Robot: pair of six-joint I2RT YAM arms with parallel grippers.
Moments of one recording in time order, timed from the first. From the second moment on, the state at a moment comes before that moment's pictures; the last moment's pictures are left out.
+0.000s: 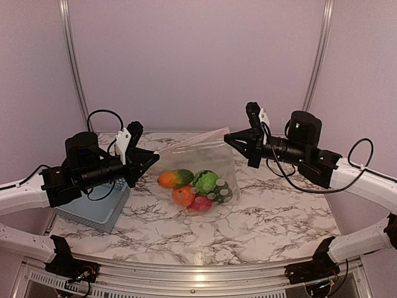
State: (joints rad) left arm -0.88 1.04 0.77 0.11 0.04 0.07; right arm 0.71 1.19 0.95 0.17 -0.46 -0.09
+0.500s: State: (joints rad) left arm -0.82 1.02 0.75 0.08 0.03 0.07; right arm 0.61 1.09 0.85 0.18 -0.46 -0.04
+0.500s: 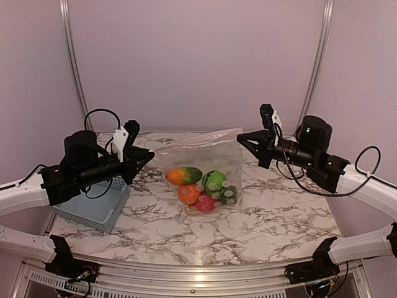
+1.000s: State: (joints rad) left arm -0.81 1.08 0.86 0.00 0.16 0.25; right arm 0.63 1.09 1.06 -0.05 -0.58 -0.13
